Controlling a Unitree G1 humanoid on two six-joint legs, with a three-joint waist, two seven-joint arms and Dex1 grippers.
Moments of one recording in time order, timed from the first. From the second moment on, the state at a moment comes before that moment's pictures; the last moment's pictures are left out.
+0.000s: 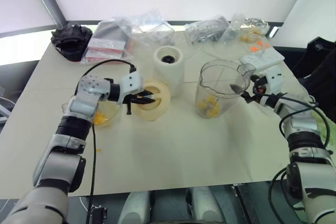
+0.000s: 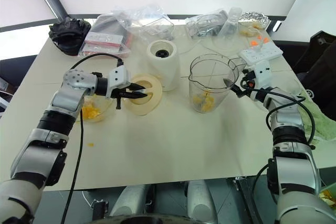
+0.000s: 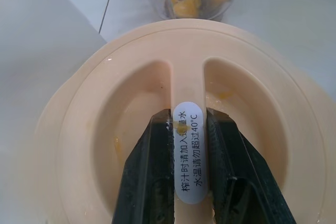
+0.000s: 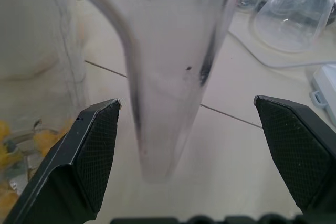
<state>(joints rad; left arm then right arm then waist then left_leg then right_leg) -0.77 0.54 -0.17 0.45 -0.02 0.01 -1.27 -0.71 -0.63 -0.14 0.87 0.21 -0.07 0.80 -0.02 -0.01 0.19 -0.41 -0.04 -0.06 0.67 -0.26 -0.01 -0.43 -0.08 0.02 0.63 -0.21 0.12</state>
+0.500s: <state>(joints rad) -0.73 0.59 -0.14 0.33 -0.11 0.16 -1.22 -0.77 -0.56 -0.17 0.95 0.21 -0.06 0.80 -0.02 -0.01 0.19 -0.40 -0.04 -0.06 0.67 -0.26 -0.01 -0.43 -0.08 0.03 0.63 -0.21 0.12</state>
